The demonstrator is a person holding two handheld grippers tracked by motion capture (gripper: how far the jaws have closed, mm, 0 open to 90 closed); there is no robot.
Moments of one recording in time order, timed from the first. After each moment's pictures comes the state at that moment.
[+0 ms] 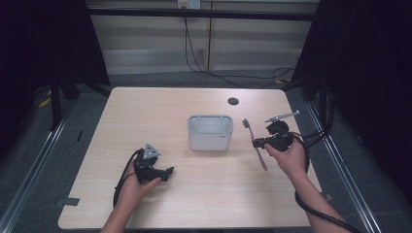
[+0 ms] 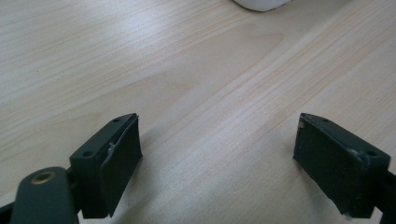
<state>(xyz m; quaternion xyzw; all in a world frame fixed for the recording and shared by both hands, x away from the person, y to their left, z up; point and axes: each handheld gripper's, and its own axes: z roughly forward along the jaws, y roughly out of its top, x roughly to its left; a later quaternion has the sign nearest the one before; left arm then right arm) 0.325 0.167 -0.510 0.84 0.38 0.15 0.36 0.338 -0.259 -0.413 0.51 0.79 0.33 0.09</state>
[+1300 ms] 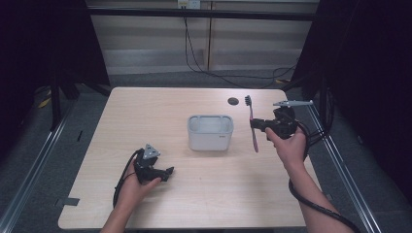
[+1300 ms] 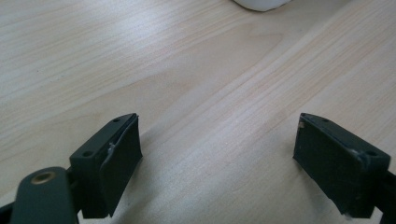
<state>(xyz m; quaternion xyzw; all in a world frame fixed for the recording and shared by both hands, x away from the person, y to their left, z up) 0.325 0.167 -0.510 0.84 0.38 0.15 0.36 0.346 -0.256 -0.373 0.51 0.73 0.45 0.13</state>
